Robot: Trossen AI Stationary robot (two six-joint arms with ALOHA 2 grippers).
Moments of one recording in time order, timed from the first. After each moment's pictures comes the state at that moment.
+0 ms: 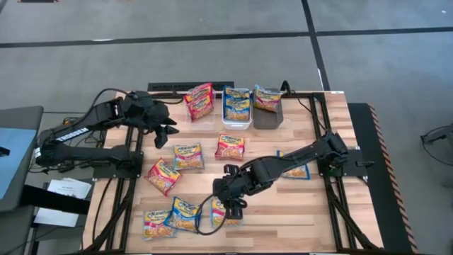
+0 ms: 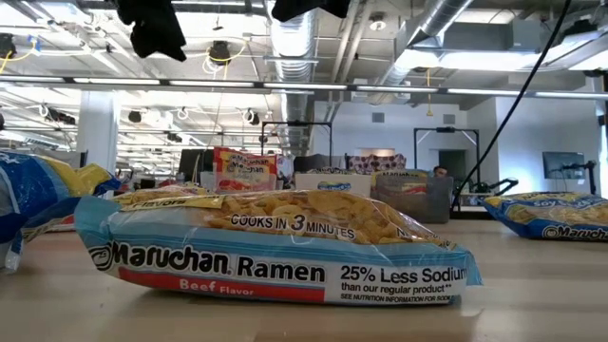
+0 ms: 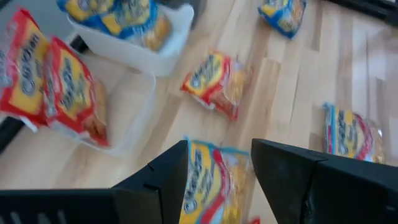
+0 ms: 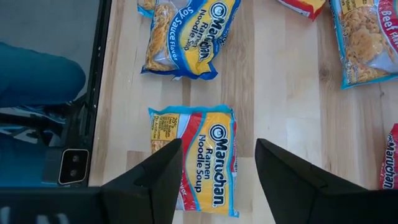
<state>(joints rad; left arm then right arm) 0.38 0.88 1.04 -0.84 0.09 -0.09 0.35 2.02 1.93 -0.88 0.05 0.33</state>
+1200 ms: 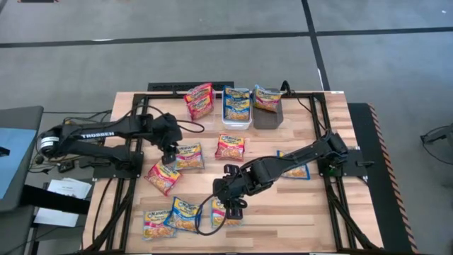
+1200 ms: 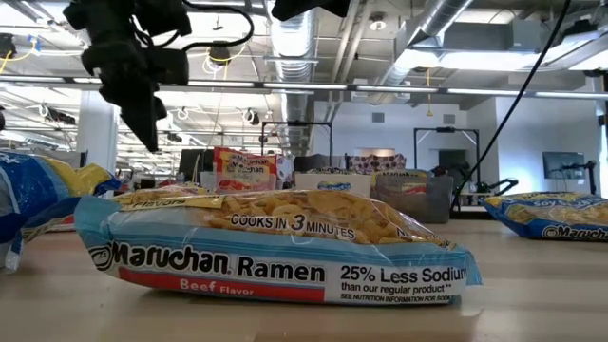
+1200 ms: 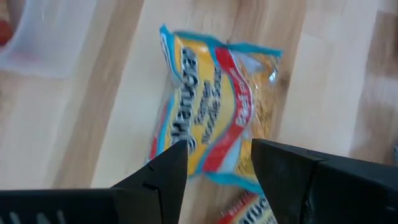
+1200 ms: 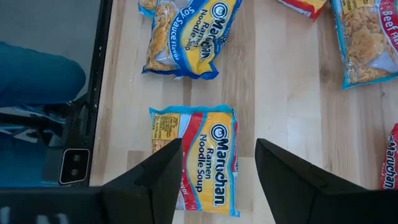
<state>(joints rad) 0.28 1.04 0.73 -0.73 0.08 -0.03 0.36 2.02 1.93 -0.88 0.05 0.33</state>
